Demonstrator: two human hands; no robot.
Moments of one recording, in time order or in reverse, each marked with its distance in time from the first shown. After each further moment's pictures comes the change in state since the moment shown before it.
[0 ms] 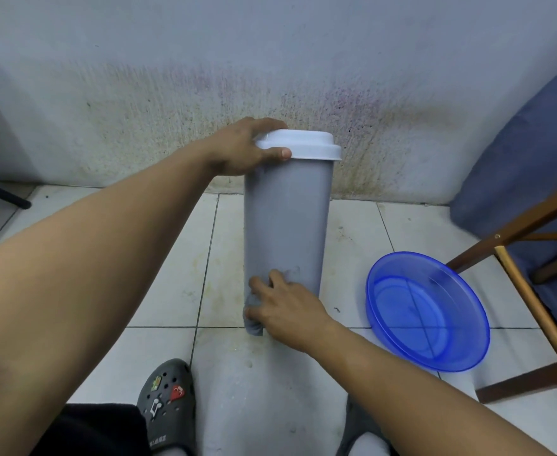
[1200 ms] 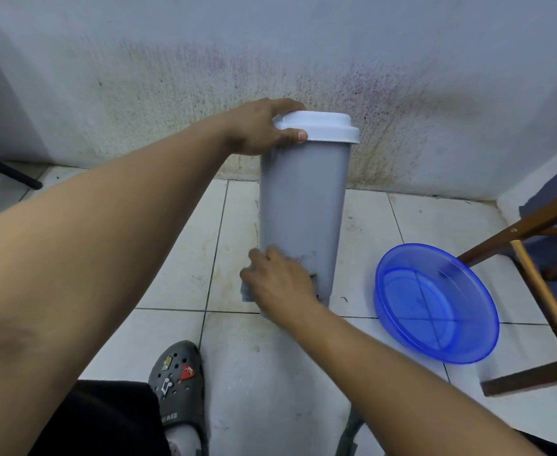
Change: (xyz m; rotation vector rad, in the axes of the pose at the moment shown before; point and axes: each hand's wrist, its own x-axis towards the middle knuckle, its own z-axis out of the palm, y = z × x) left_hand 0.002 -0.001 -0.006 0.078 -0.039 -0.001; right_hand 0.037 -0.024 -0.007 -0.023 0.136 0.203
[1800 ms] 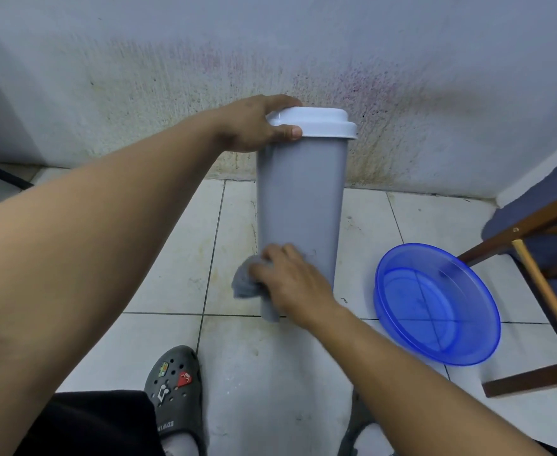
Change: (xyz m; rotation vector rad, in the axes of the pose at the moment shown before) left_hand 0.005 -0.002 -0.004 -0.020 -0.021 -0.001; right_hand -0.010 0.027 -0.004 0.250 -0.020 0.049
